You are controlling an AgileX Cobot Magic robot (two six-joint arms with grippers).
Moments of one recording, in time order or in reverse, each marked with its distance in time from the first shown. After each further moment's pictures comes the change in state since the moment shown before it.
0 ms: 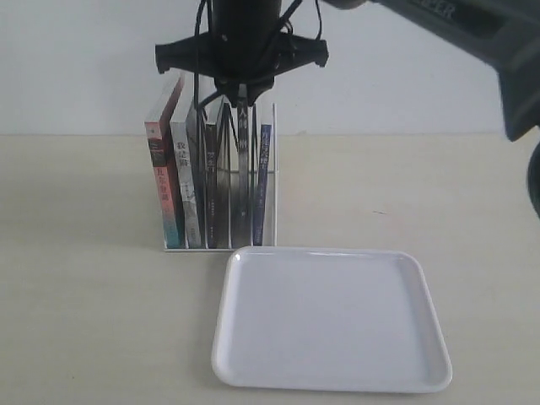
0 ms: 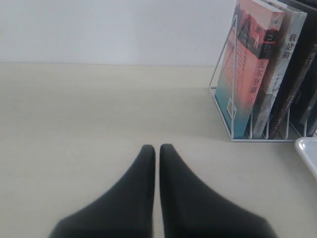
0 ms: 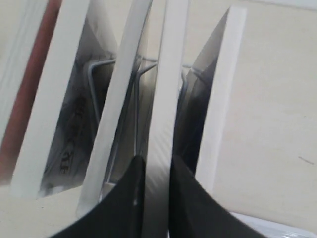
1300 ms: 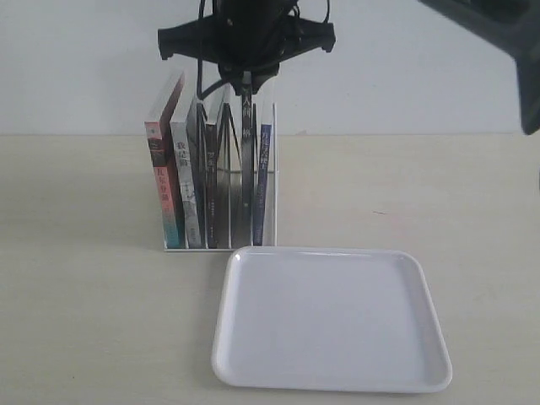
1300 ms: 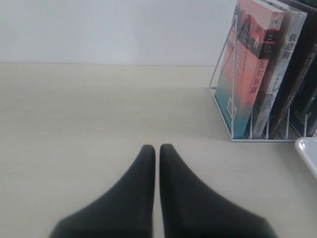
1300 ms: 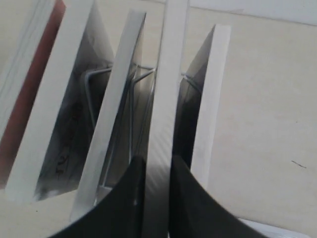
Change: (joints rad) left arm 0.000 0.000 0.000 0.000 0.000 0.000; right arm 0.000 -0.003 0.000 -0.025 0.000 -0.004
